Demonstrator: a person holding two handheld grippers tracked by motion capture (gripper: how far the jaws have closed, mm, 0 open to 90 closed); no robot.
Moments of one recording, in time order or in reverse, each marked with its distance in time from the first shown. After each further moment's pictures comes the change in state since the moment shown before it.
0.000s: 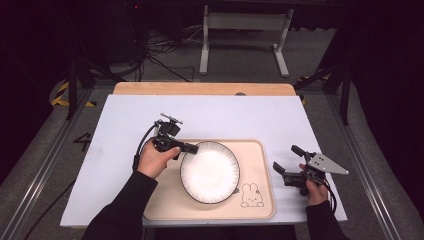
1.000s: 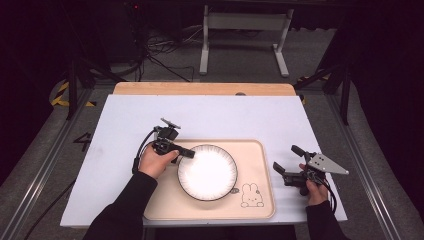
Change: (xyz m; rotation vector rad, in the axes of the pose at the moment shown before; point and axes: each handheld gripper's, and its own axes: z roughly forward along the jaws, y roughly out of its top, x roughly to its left) left arm 0.029 -0.012 0.021 0.052 0.008 -0.070; right arm 0.000 0.000 0.000 -0.001 0.001 0.001
